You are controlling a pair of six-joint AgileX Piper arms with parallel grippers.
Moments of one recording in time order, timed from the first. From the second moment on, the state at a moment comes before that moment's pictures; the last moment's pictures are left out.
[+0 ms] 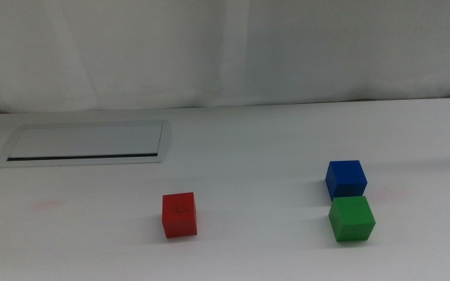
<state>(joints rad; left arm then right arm) -0.03 0.08 0.00 0.15 -0.03 -0.20 0.02 0.11 0.00 0.15 -0.04 -0.12</state>
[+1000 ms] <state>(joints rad) -0.03 0.08 0.00 0.15 0.00 -0.44 0.02 0.11 0.00 0.26 -0.11 -0.03</state>
